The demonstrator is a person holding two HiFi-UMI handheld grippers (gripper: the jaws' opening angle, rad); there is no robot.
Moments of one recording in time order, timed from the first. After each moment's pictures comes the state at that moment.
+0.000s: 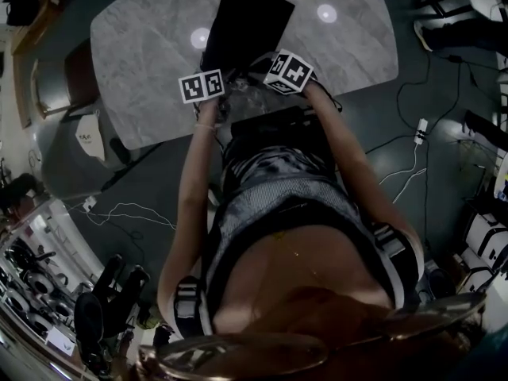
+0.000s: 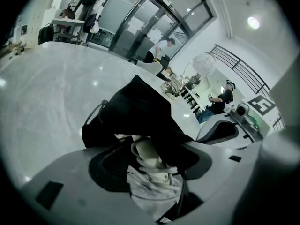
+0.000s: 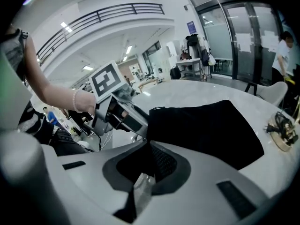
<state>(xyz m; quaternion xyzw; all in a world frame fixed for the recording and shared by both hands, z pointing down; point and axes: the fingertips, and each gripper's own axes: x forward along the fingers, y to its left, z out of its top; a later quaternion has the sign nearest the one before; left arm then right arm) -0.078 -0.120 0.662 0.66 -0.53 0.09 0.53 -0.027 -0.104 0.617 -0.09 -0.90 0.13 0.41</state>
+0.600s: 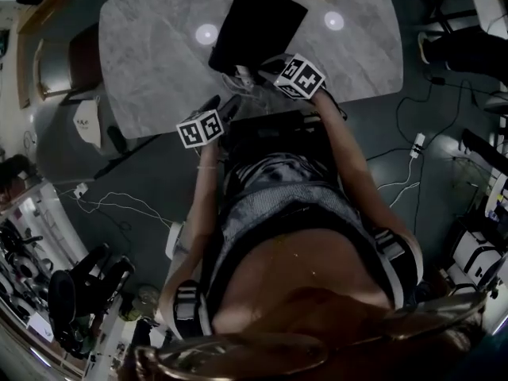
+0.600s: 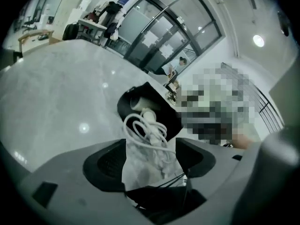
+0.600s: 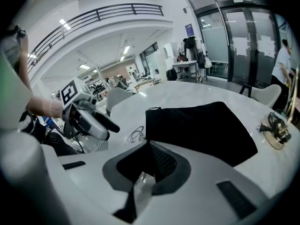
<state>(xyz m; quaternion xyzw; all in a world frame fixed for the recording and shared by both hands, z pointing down) -0.065 -0.018 0.638 0.61 -0.58 -0.01 0.53 -0.014 -0.112 0.616 -0.06 -0.90 0.12 0.41</state>
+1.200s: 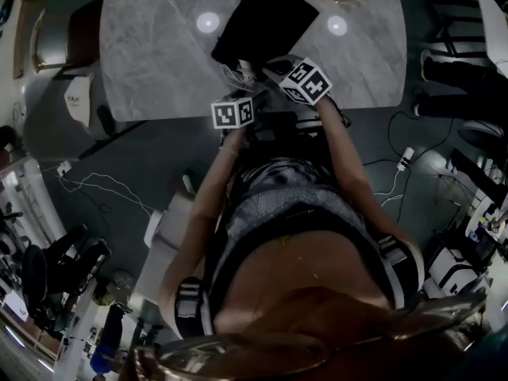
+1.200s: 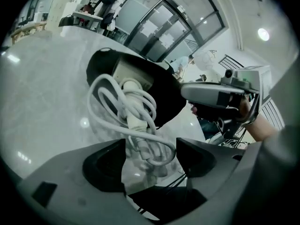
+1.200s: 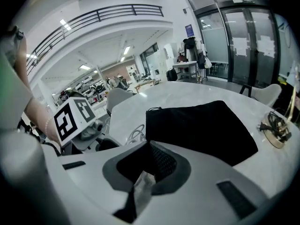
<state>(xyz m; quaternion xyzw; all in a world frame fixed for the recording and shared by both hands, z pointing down) 0.014 -0.051 0.687 0.61 -0.56 0.03 0.56 -0.011 -0.111 0.615 -0.06 -0.90 0.12 0.41</state>
